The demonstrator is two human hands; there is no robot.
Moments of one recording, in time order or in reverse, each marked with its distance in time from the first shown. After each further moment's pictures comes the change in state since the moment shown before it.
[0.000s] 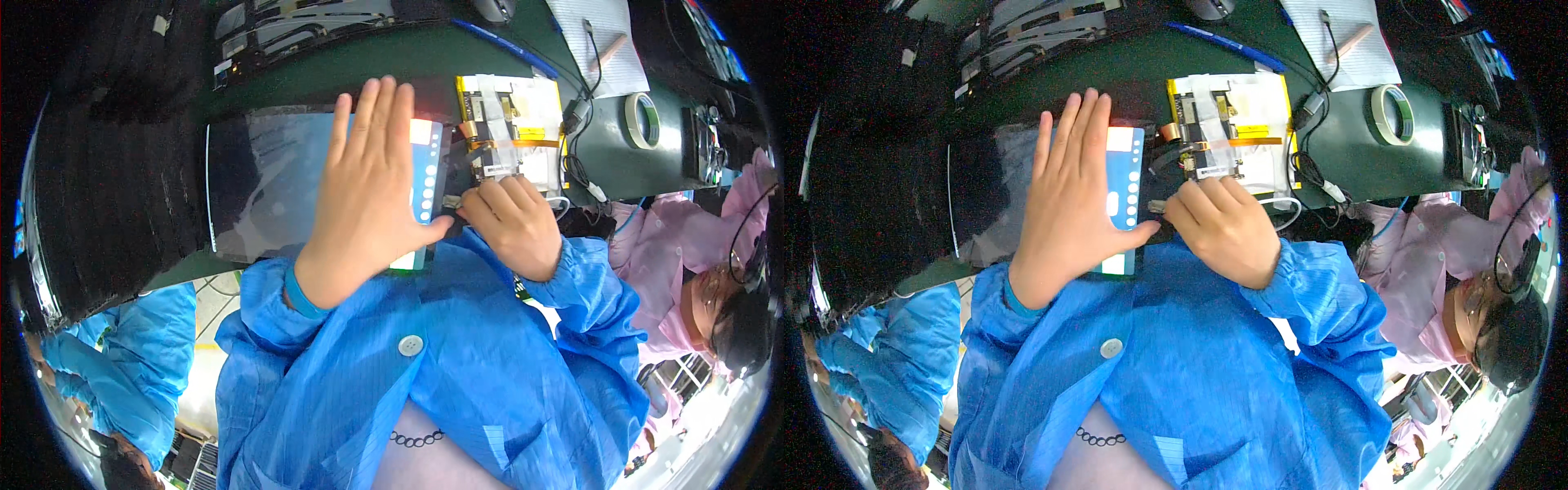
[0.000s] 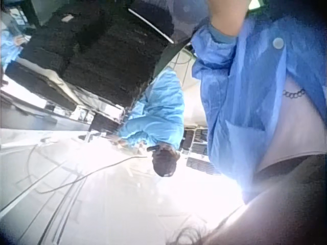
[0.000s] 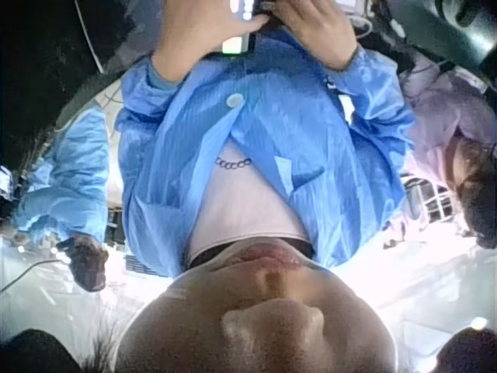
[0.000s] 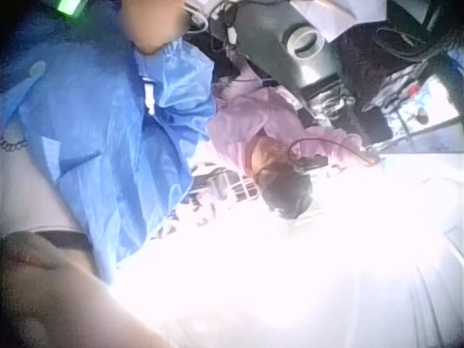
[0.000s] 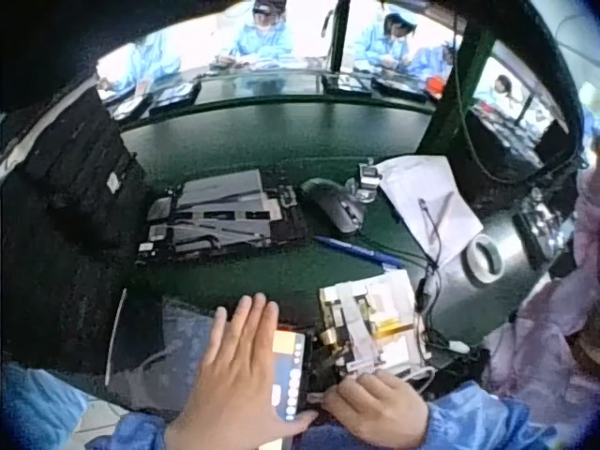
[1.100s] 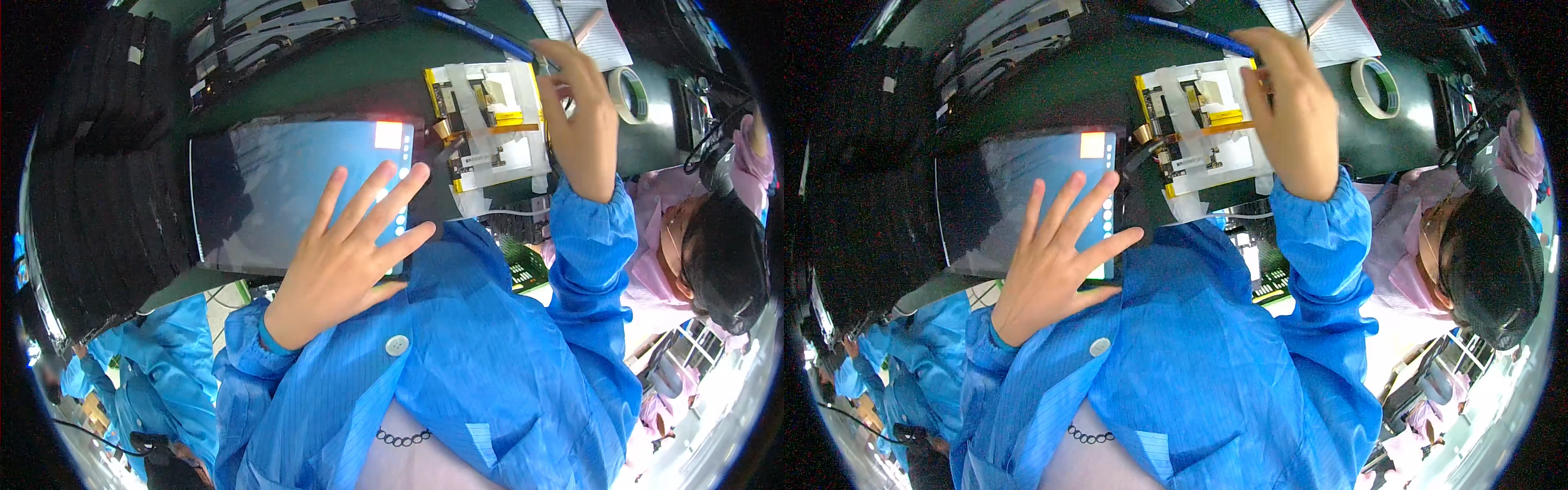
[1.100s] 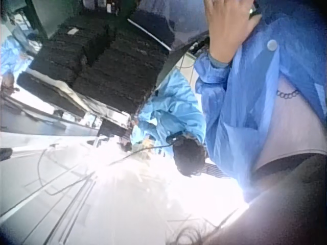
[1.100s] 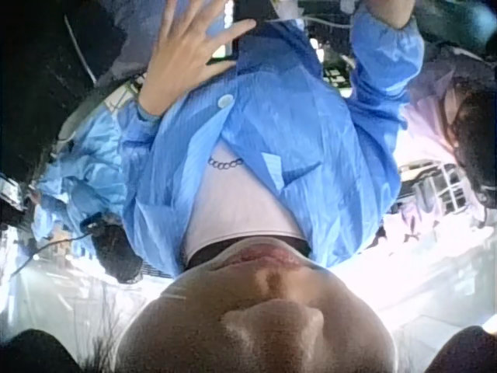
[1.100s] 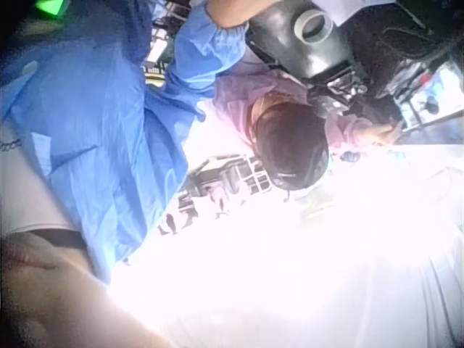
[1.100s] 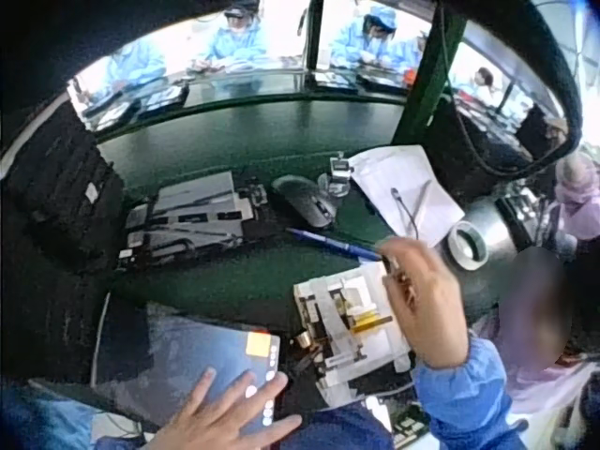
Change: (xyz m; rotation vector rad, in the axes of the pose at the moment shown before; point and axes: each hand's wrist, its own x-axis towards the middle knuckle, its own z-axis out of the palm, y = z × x) left_hand -0.039 -0.002 -0.045 -0.047 -0.412 0.280; right_hand 0.031 0.066 -0.046 0.213 0.464 0.530
